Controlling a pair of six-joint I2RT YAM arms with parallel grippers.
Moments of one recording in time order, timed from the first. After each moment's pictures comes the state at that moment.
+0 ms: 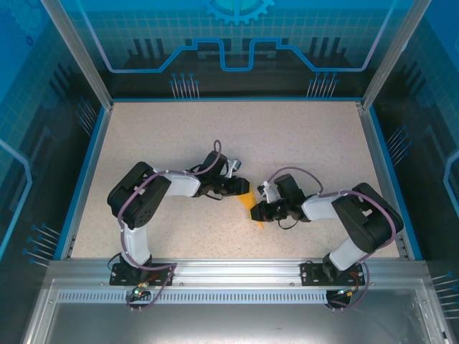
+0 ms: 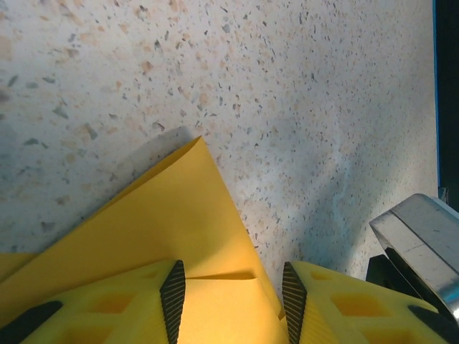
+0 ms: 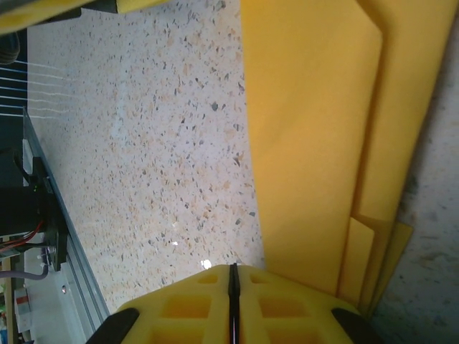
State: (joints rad) left arm -0.57 1.90 0.92 0.16 0.56 -0.67; right arm 0.53 1.59 0.46 0.18 -0.67 0.53
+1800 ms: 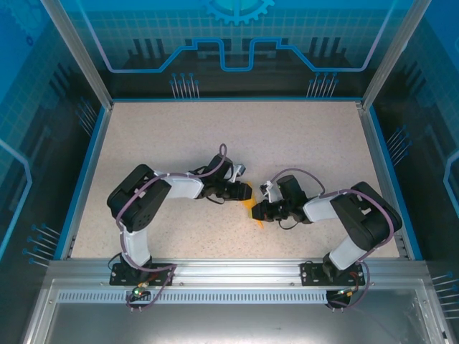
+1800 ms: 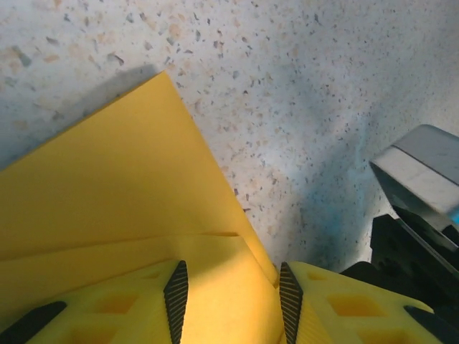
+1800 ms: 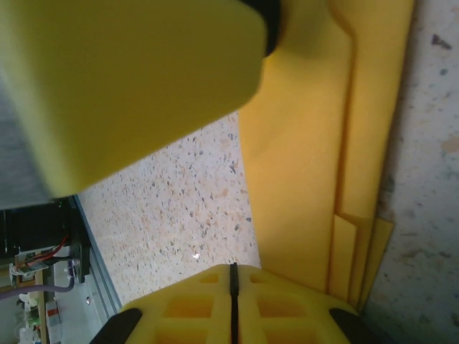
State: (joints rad) left arm -0.63 1.89 0.95 0.05 0.52 -0.63; right arm 0.51 1.60 0.42 0.29 -0.70 0.63
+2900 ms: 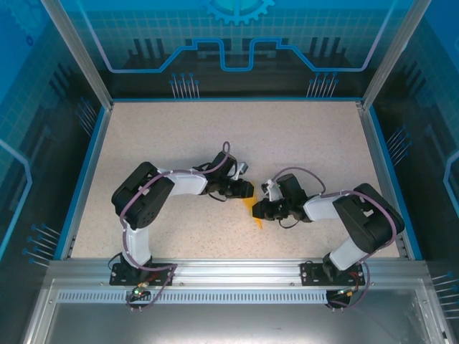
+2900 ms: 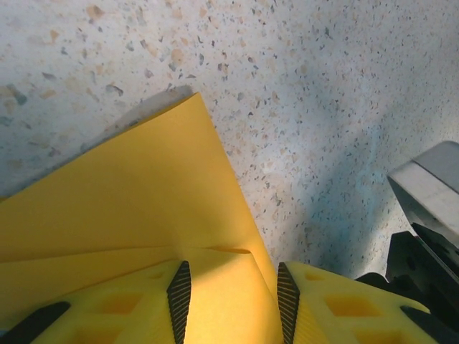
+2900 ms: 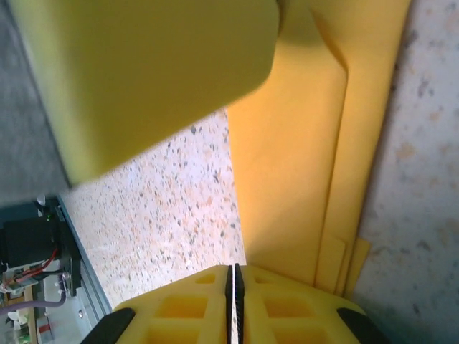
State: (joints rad) left arm -0.63 1.93 1.02 -0.04 0.50 -0.61; right arm 0.51 1.57 0.44 0.22 -0.66 0.63
